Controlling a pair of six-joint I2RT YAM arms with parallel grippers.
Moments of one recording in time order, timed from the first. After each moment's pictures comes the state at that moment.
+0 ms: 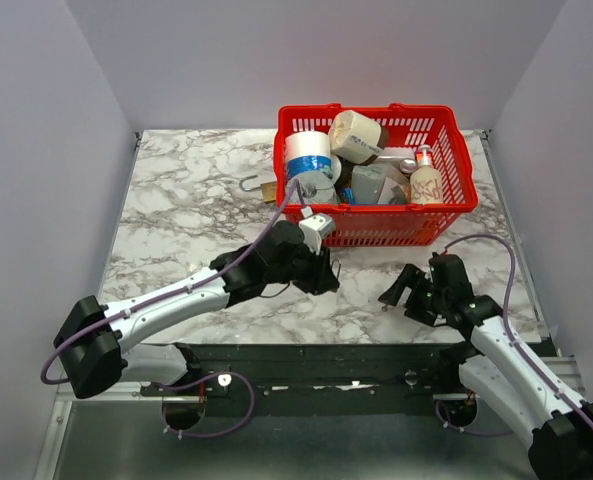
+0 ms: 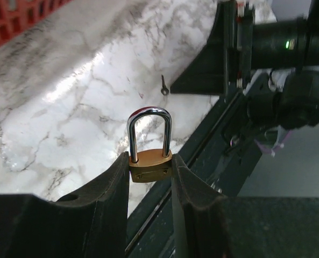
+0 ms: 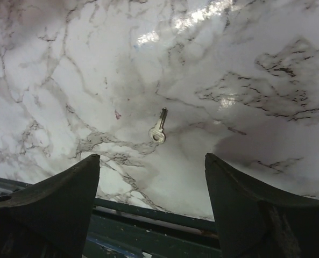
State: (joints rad) left arm -0.92 1.24 0.88 -0.15 0.21 -0.51; right arm 0.30 0.74 0.34 -0.53 -0.18 0.79
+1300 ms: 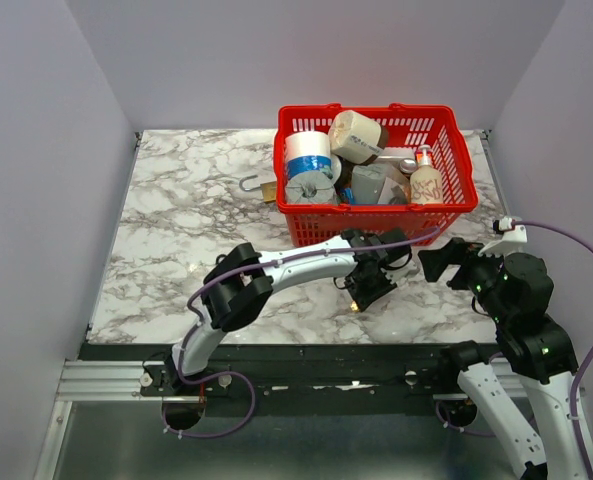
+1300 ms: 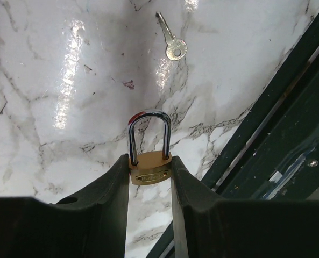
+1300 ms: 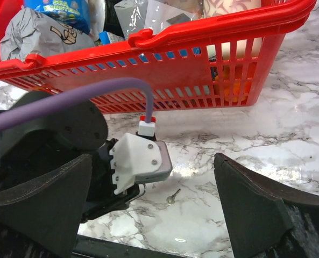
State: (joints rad) left arm -1.13 2.11 1.76 -0.90 0.17 -0.04; right arm 0.25 0.41 0.83 -0.73 0.02 0.36
